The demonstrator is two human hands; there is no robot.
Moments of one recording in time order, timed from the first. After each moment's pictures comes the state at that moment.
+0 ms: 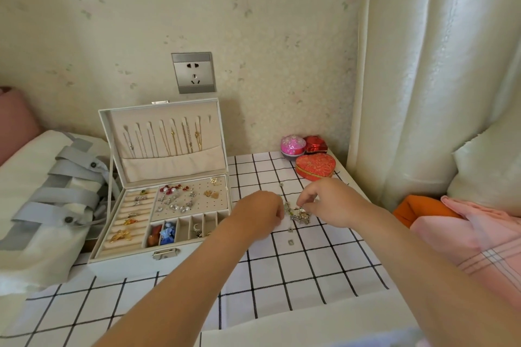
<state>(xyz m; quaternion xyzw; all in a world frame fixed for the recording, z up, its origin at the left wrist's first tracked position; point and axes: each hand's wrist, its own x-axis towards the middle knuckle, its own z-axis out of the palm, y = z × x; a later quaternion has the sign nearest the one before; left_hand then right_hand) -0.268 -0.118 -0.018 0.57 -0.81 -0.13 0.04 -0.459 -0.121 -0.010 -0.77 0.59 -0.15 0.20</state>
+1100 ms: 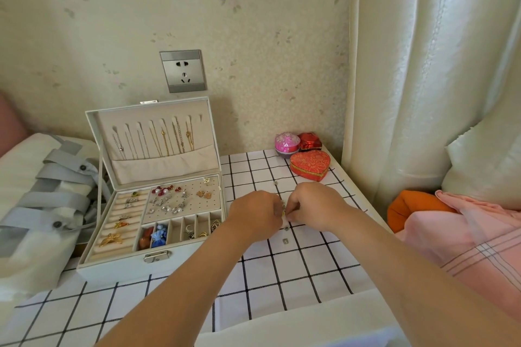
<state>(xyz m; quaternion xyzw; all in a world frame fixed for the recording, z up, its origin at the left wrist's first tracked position) -0.277 -0.118 -0.028 0.59 -0.79 -0.13 0.08 -0.440 -0.123 -0.024 -0.80 0.58 -0.08 0.13</state>
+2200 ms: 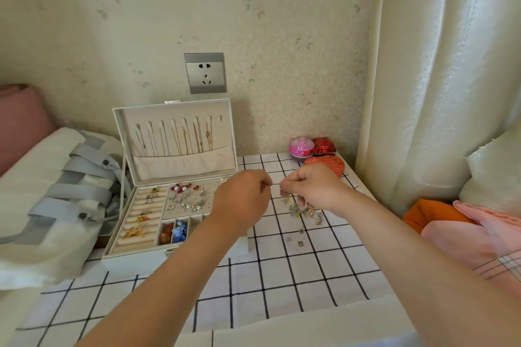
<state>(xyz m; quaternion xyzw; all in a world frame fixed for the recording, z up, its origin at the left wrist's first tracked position) -0.233 -0.107 0.009 0.62 -0.74 -0.08 0.25 -0.413 -0.130 0.013 -0.67 0.57 -0.30 0.39</state>
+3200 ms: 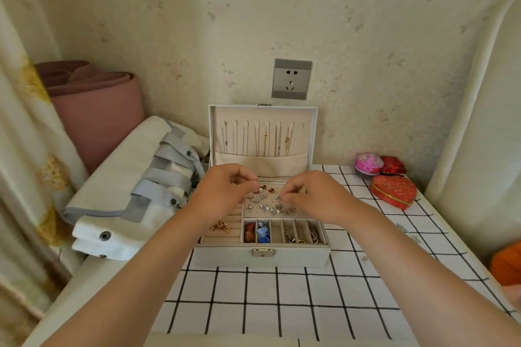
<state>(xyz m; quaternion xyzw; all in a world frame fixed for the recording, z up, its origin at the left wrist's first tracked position) -0.053 -0.081 0.037 0.61 -0.59 -0.33 0.42 -0.267 -0.131 0.031 -0.82 0.49 -0.18 0.25</state>
